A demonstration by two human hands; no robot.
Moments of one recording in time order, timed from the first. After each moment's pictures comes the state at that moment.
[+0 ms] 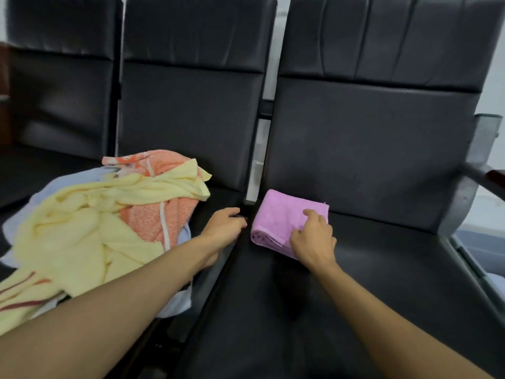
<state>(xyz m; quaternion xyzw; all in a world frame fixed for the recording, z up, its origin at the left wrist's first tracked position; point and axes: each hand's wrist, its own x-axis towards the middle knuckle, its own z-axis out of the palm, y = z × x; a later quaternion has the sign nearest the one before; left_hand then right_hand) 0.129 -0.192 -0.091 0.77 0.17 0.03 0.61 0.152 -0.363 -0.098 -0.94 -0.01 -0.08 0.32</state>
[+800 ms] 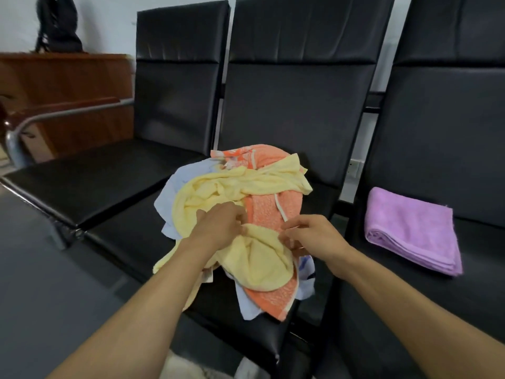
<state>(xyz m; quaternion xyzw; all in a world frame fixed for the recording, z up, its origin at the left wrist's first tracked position) 0.022 0.007 -0.075 0.98 0.14 0.06 0.16 0.078 -0.184 -0.076 -0.84 -0.18 0.17 0.49</state>
